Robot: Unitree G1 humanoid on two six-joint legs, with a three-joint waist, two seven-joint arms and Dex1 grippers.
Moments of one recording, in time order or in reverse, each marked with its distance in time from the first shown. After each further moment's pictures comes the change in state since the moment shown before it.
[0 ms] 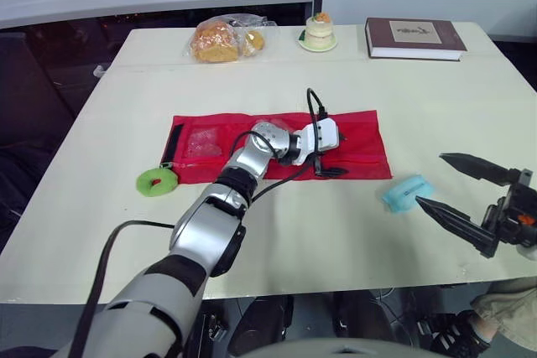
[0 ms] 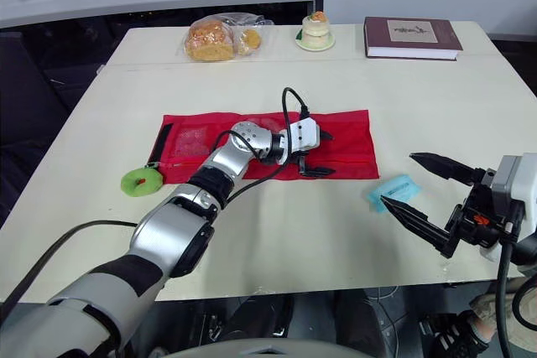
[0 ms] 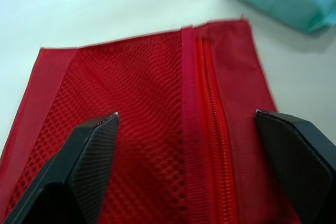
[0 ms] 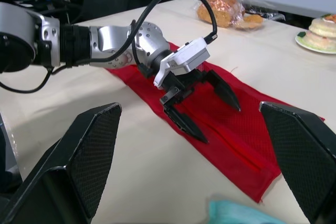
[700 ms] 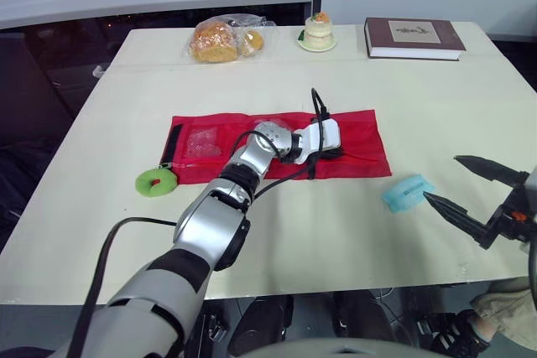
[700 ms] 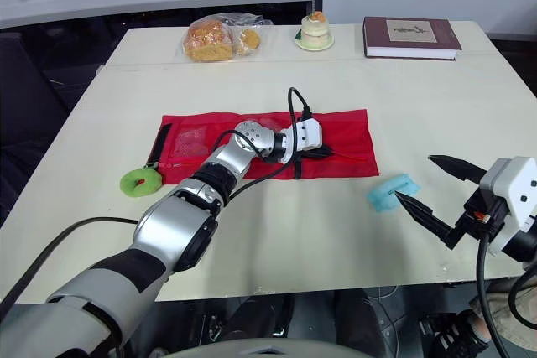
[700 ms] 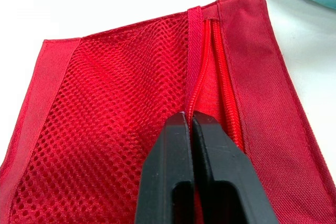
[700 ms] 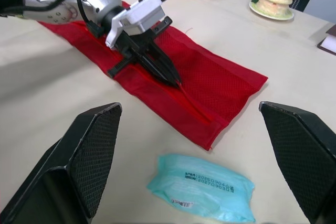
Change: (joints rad) left arm -0.026 -0.012 0.014 0.072 0.040 -0.035 0.033; right arm 0.012 0.001 0.030 0.036 -0.198 -0.023 -0.061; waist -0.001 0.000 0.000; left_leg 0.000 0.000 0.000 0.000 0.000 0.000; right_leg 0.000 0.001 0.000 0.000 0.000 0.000
